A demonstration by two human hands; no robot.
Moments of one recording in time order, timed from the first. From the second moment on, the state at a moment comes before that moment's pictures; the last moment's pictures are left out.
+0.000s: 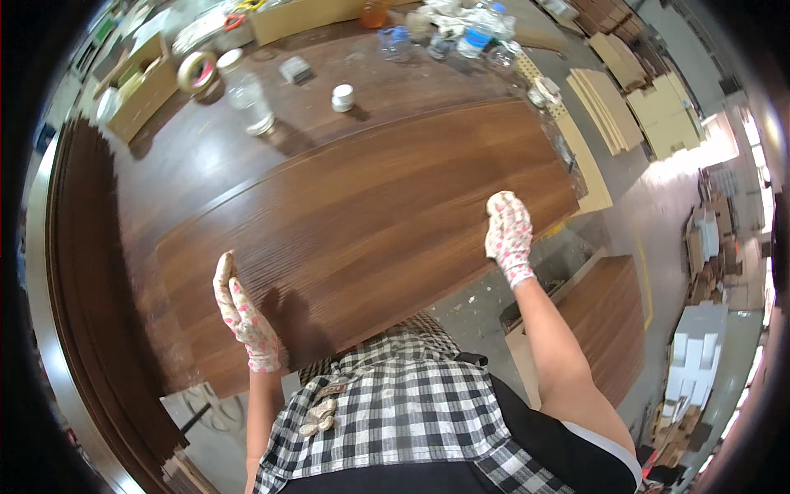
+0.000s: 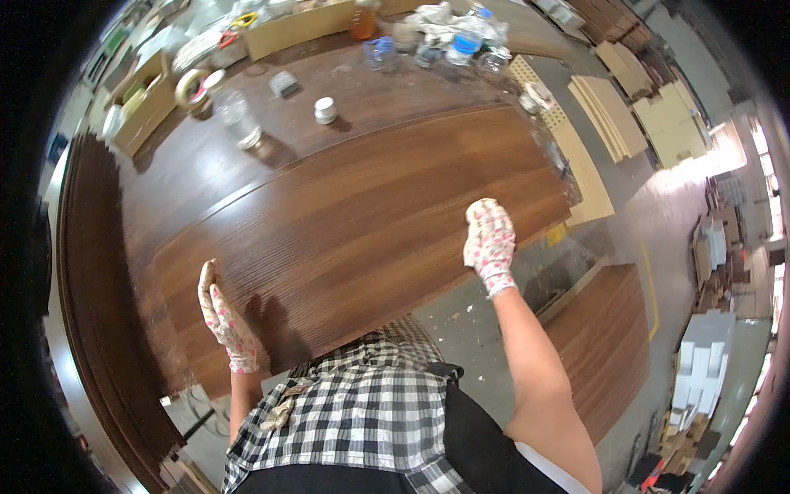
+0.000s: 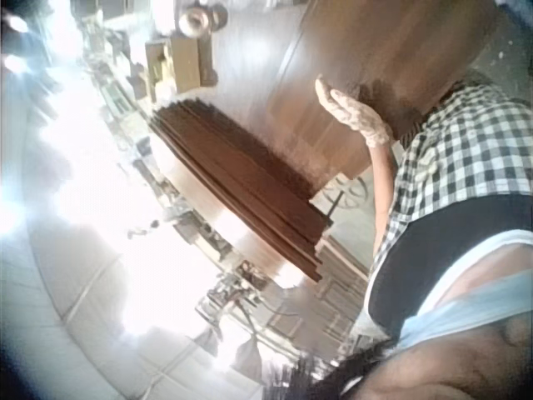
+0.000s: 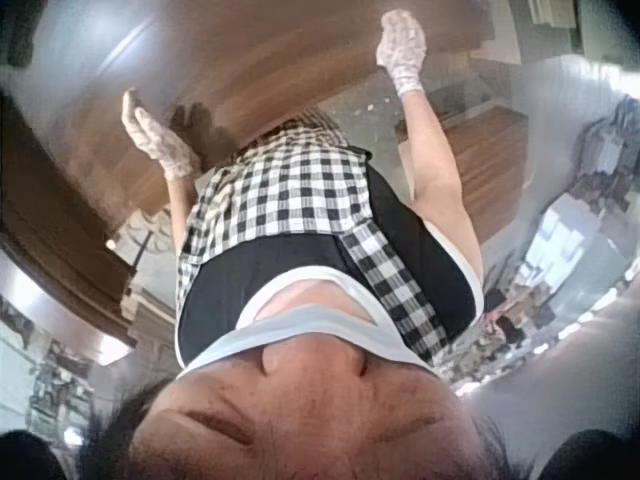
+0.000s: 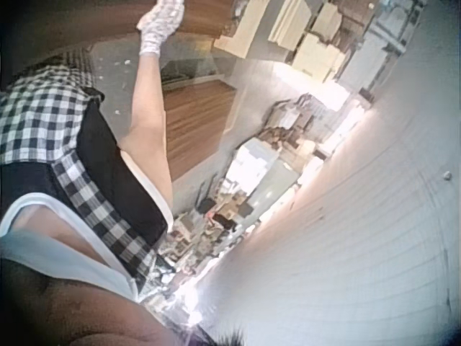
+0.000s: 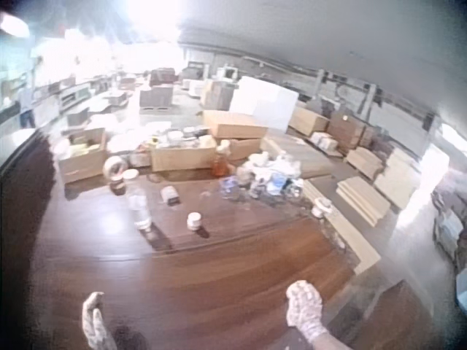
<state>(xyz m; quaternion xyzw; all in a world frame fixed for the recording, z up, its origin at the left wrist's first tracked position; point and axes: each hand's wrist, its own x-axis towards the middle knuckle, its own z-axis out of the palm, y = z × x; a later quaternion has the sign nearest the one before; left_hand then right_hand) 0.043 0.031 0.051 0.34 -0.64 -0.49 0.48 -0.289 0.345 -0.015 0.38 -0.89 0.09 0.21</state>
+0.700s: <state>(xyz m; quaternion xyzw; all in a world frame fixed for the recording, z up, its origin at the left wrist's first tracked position) -0.103 0.101 0.063 0.20 -0.85 -0.37 0.32 -0.311 0.260 0.051 0.58 -0.69 0.43 -0.06</state>
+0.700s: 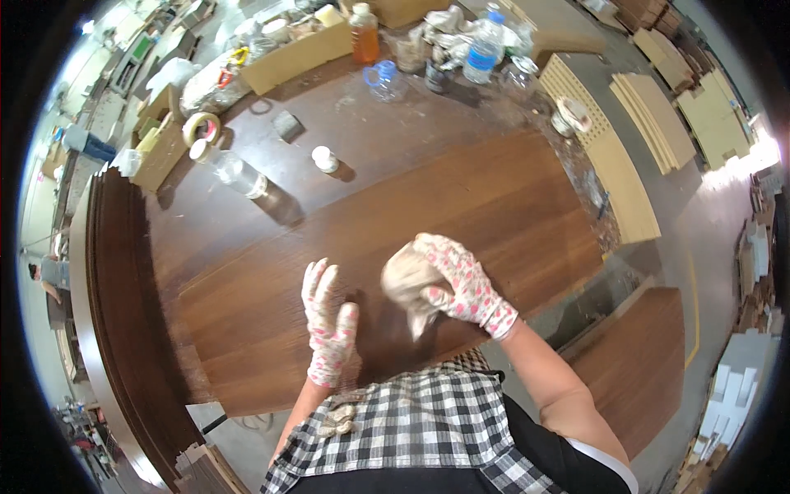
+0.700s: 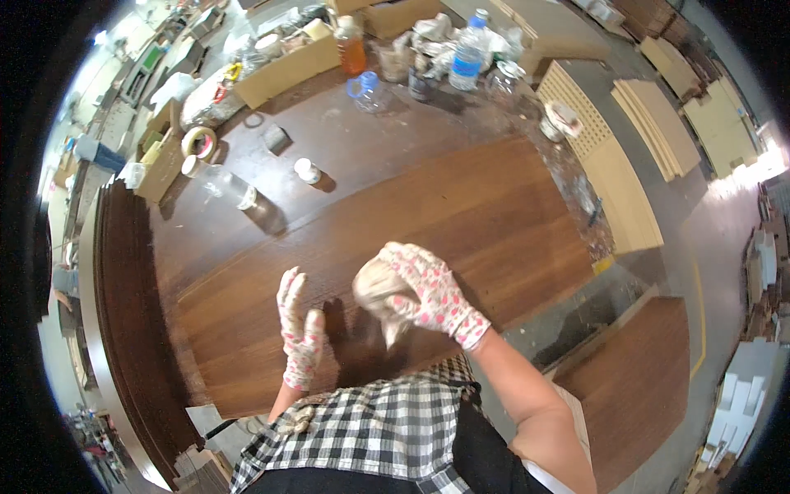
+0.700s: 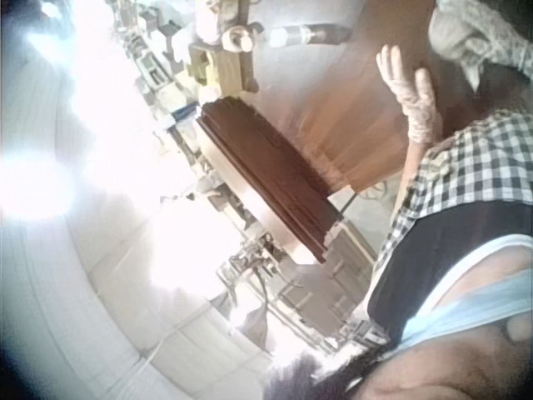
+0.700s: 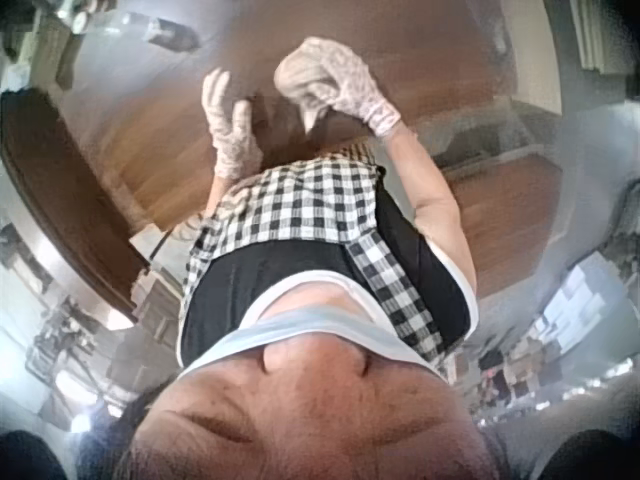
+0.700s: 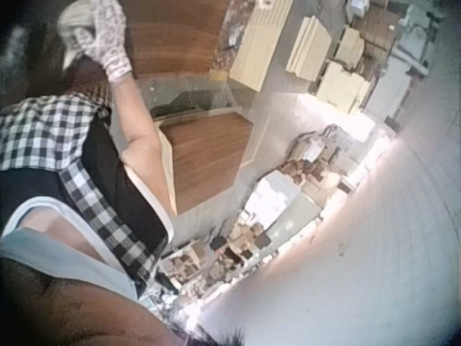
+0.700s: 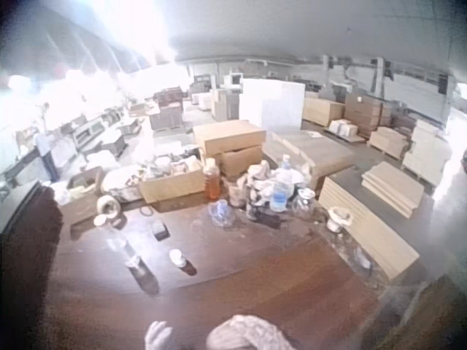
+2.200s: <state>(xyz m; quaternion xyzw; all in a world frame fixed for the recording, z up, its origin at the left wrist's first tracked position) -0.166 0.087 0.041 0.18 -0.95 -0.14 0.21 -0.570 0.436 0.066 0.24 -0.88 0.33 0.24</state>
